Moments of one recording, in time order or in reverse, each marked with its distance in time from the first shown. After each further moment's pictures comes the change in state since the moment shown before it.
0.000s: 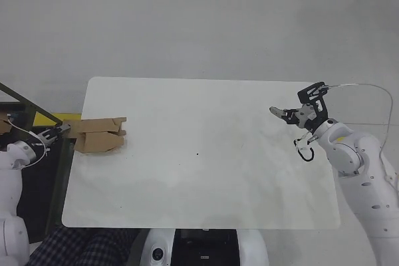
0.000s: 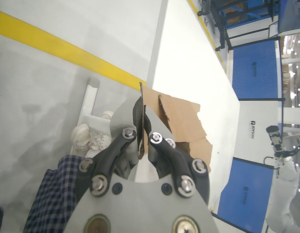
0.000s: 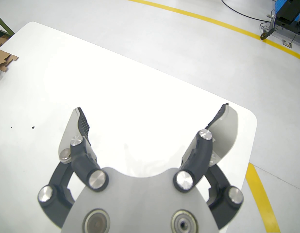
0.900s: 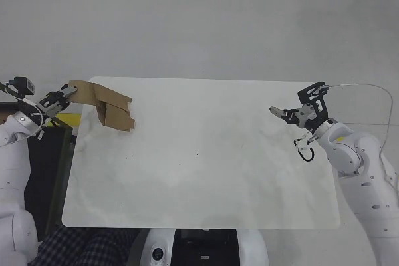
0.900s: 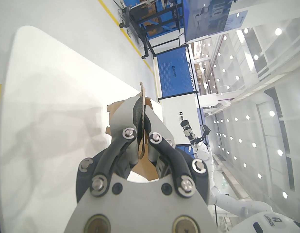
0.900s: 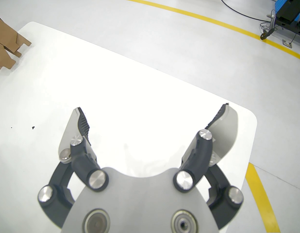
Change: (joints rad) left arm -0.019 -0.053 0.032 -0.290 -0.534 0.164 -0.247; right arm 0.000 0.000 0.000 0.000 0.000 0.000 0.000
